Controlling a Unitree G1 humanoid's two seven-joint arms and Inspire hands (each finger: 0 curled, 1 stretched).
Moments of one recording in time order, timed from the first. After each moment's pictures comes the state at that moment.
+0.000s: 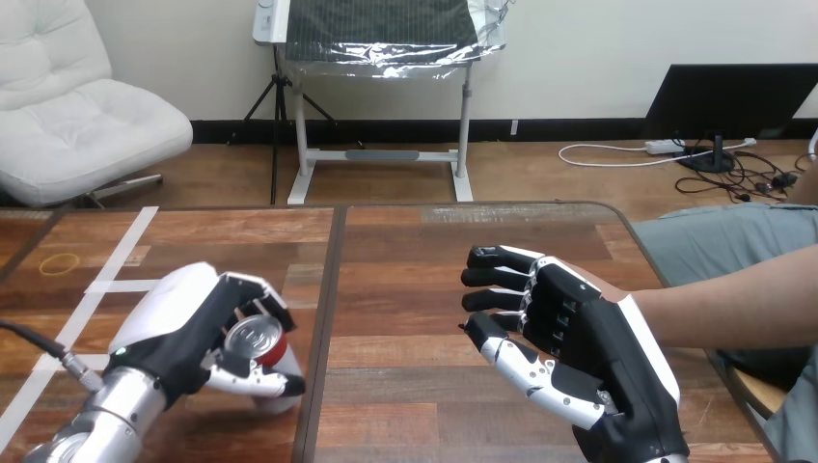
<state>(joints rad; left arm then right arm) 0.00 0.56 -0.10 0.12 0.47 -0.16 -0.12 0.39 -0.08 0.16 -0.39 0.04 -0.13 0.16</state>
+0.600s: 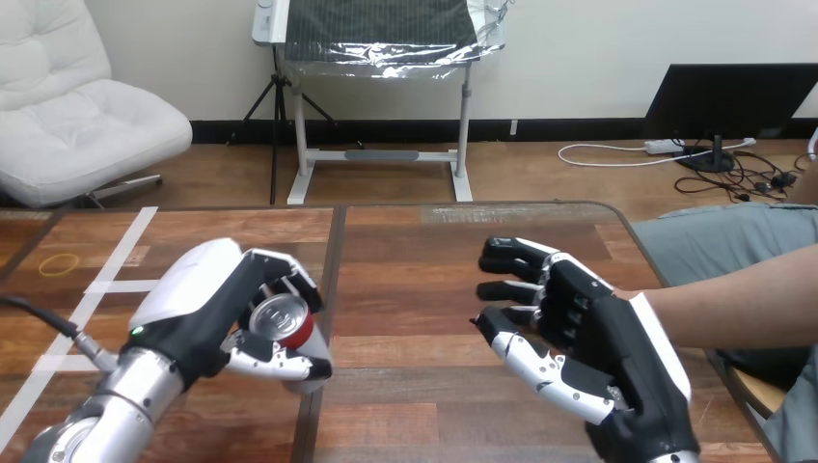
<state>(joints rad) -0.01 0.56 -0.10 0.00 0.45 -0.17 -0.16 0.39 -0.09 0.13 -0.40 0.03 -0.11 0.14</state>
